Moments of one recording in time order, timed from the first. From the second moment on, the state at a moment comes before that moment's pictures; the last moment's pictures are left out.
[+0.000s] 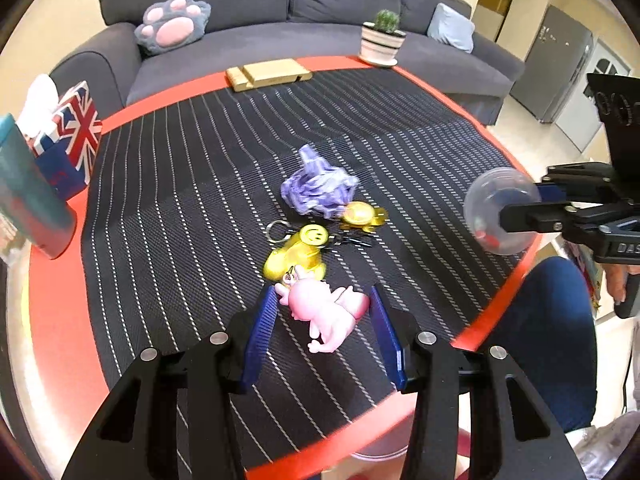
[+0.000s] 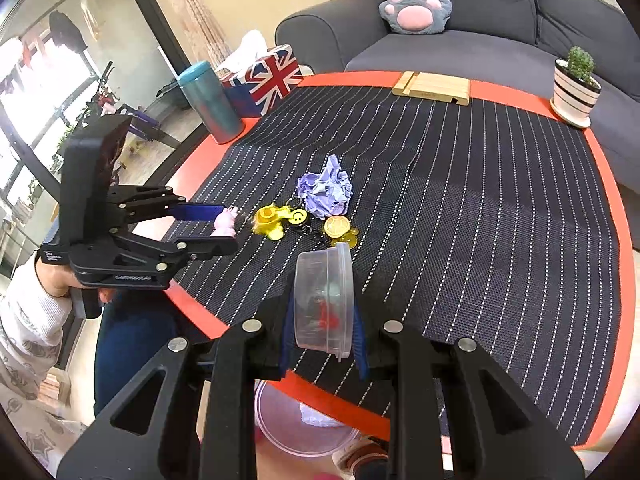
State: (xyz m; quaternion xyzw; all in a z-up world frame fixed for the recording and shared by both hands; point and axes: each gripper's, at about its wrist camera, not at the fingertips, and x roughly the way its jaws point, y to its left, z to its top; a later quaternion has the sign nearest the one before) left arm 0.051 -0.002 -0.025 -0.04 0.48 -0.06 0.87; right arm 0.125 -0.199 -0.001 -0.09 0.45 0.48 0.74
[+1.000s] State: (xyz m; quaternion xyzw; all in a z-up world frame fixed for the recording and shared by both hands) left arm -0.048 -0.056 0.004 -0.05 0.43 -0.10 0.90; right arm 0.003 -0.233 0.007 -0.12 0.43 0.53 0.72
